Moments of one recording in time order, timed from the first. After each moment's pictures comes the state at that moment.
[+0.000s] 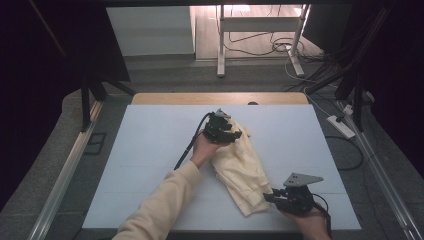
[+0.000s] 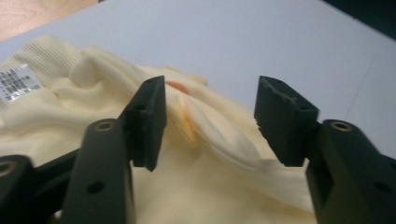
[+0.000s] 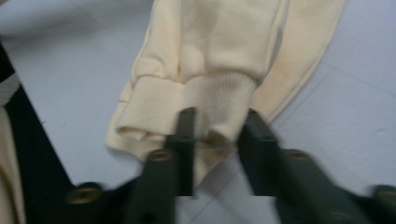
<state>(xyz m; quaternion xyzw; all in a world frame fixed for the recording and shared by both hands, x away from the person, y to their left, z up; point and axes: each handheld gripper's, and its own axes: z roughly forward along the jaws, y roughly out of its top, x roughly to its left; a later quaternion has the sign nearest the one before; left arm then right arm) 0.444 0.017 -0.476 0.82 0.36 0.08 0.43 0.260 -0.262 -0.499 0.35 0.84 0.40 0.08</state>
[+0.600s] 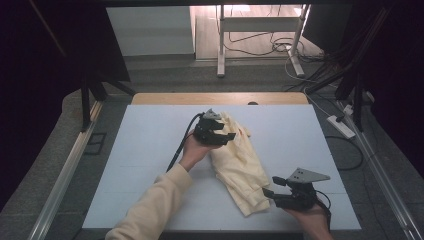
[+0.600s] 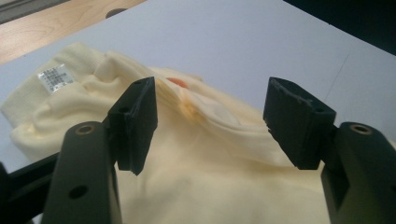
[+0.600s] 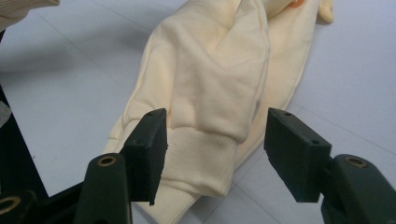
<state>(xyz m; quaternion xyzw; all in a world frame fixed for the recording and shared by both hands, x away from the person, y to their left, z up) 0.421 0.045 -0.463 0.82 0.34 0.09 0.45 0.266 -0.265 -0.488 0.35 0.82 0.45 0.12</state>
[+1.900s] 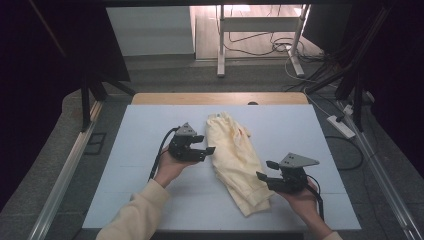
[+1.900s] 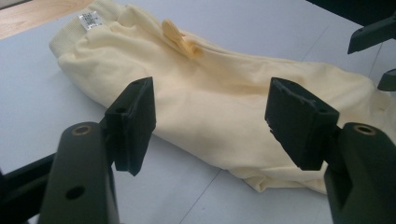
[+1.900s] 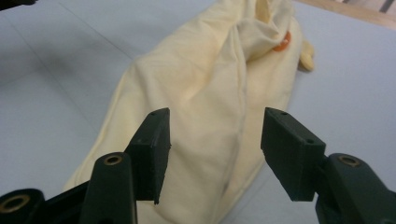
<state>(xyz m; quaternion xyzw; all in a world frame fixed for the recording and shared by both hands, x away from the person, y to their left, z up) 0.361 0.105 -0.463 0.82 0.34 0.10 0.45 0.303 -0.244 -0.477 0.32 0.82 0.45 0.16</state>
